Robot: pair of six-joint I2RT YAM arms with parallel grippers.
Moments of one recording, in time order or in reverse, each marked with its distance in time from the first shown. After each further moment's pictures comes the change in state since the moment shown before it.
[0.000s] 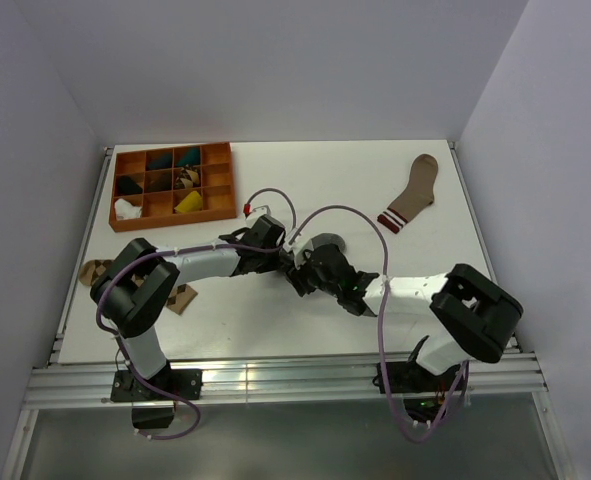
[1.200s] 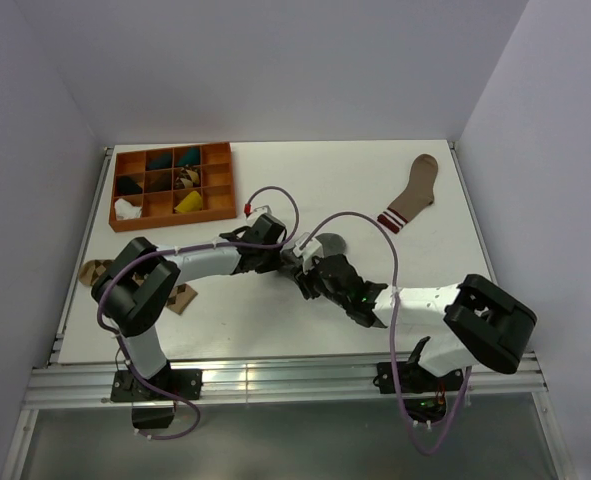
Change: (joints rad) left arm 0.004 0.006 0.015 -0.024 0.031 -0.014; right arm 0.041 -0.084 -0.098 0.076 0.113 0.058
